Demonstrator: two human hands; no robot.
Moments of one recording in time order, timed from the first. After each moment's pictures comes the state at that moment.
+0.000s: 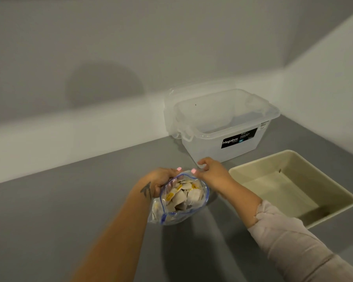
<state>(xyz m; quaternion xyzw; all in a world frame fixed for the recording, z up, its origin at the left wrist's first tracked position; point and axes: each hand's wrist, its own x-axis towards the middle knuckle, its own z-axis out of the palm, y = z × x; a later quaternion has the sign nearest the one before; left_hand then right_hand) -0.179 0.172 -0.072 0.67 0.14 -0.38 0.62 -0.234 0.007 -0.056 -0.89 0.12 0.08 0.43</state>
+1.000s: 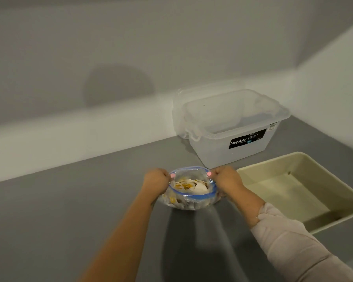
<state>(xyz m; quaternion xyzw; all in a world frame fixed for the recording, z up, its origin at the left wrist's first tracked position) -0.193 0.191 -0.081 0.95 0.01 -0.13 0.28 -0.228 0.003 -0.073 -0.88 0.24 0.11 0.41</state>
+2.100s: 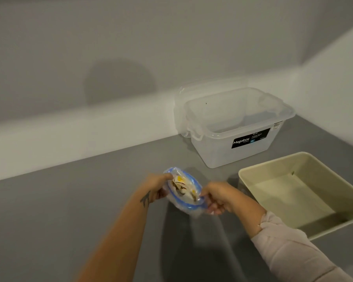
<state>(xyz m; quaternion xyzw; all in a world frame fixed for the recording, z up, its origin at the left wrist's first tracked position) -0.189 0.202 -0.094 0.74 0.20 -0.24 0.60 -0.246 0.016 -0.077 -0.76 0.22 0.32 0.53</state>
